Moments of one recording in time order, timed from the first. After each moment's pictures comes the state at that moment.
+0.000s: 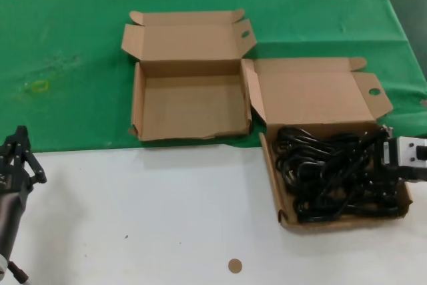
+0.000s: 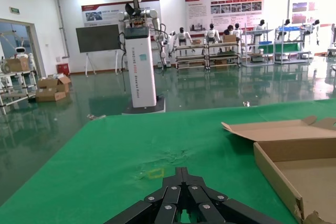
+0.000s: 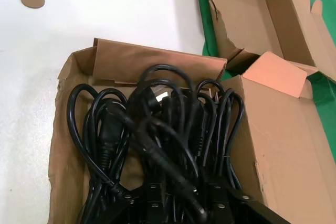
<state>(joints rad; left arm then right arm) 0.00 -0.30 1.60 -1.60 -1.80 0.00 0.00 0.55 0.91 -1.99 1.37 1.39 -0.92 -0.05</state>
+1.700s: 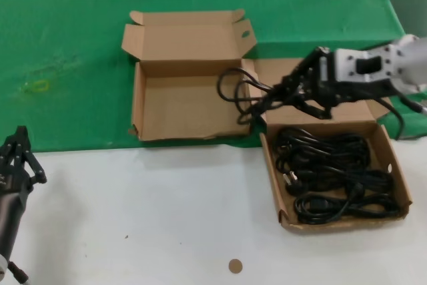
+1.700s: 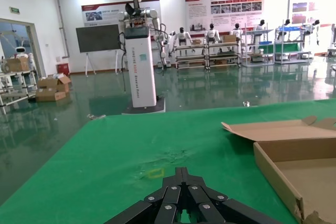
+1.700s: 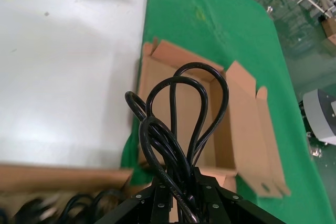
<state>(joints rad) 0.00 -0.30 1.60 -1.60 -1.80 0.00 0.00 0.93 0.71 -2.07 1.36 1.27 -1.11 0.05</state>
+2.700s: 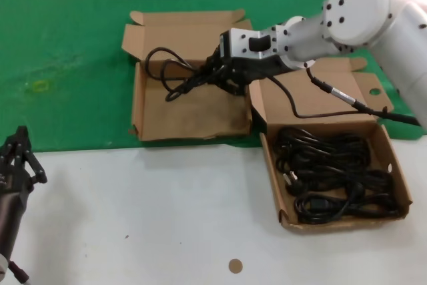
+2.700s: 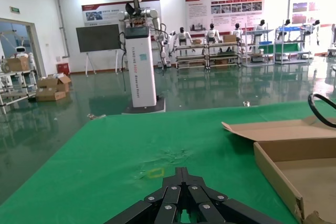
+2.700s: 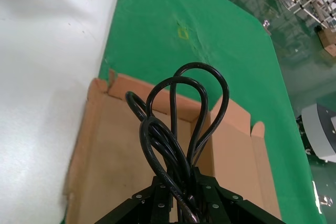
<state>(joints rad) 0.00 -0.30 1.60 -1.60 -1.80 0.00 0.00 1.19 0.26 -2.21 0.82 1.14 -0.93 -0.05</state>
